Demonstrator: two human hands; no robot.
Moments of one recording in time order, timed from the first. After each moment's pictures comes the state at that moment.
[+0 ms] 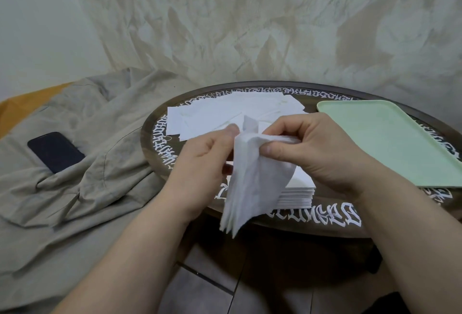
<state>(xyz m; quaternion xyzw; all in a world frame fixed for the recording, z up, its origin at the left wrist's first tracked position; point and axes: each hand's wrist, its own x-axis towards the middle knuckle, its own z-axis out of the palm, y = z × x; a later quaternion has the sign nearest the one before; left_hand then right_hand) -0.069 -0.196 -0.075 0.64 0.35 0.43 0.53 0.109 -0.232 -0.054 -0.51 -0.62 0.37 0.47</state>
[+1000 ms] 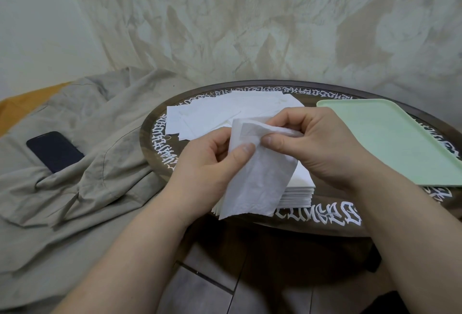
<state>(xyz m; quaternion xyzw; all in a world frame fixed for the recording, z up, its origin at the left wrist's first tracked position) -0.073 -0.192 -0.086 0.70 0.32 0.40 0.50 0.109 -0.230 -0.054 -0.53 -0.60 0.34 0.49</state>
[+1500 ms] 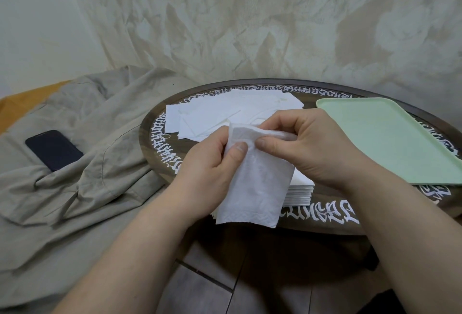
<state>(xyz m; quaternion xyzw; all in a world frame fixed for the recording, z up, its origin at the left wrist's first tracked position) -0.072 -0.191 -0.085 0.76 0.38 0.37 0.37 0.106 -0.228 -0.056 -0.53 -0.64 0.31 0.46</state>
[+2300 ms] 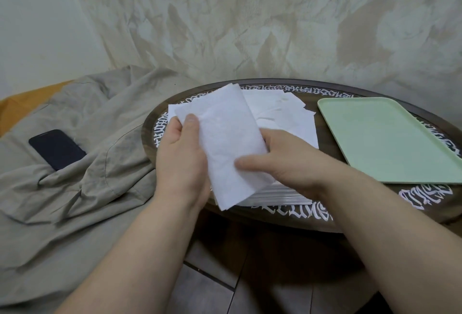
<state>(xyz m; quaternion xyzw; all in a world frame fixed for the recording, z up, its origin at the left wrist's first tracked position) -0.064 -0.188 -0.074 0.40 0.40 0.62 0.55 0.081 -0.220 -0.071 -0.56 -0.58 0.47 0.37</state>
